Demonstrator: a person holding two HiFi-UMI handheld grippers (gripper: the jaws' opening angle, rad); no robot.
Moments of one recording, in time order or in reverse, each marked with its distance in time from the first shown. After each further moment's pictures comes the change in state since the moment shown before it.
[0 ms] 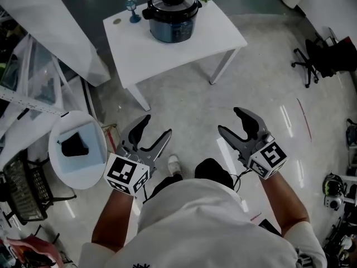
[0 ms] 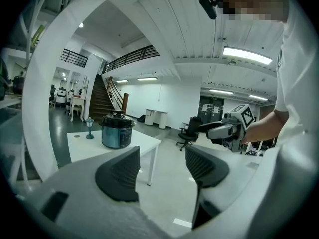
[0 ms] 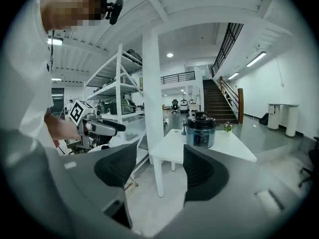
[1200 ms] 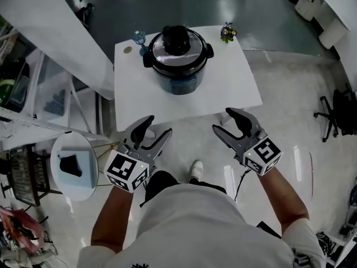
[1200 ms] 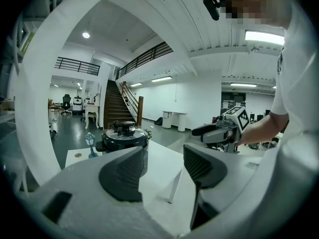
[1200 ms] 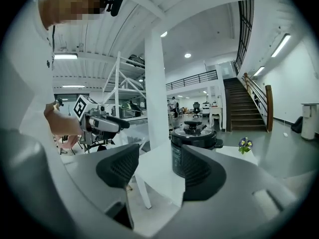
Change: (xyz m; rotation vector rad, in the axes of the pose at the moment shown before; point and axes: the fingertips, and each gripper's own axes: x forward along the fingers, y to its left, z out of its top) left arm 0.233 0.115 0.110 0.014 -0.014 0.217; right arm 0.158 -0.260 0.072 -0.081 -0.039 0.298
